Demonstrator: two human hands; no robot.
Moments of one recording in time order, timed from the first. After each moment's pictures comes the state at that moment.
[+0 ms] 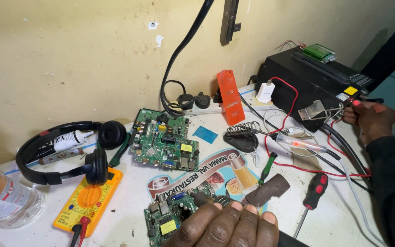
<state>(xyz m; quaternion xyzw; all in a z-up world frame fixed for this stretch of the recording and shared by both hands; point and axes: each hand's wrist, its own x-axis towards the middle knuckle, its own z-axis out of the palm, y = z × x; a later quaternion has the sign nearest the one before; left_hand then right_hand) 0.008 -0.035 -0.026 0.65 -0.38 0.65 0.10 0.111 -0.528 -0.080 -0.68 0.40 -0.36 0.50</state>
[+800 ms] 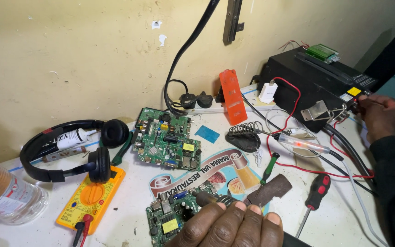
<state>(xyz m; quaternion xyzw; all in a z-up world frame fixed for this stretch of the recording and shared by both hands) -0.002 -0.030 -0.022 0.68 -0.40 0.61 0.10 0.104 -0.534 -0.081 -0.75 0.27 -0.44 0.41</state>
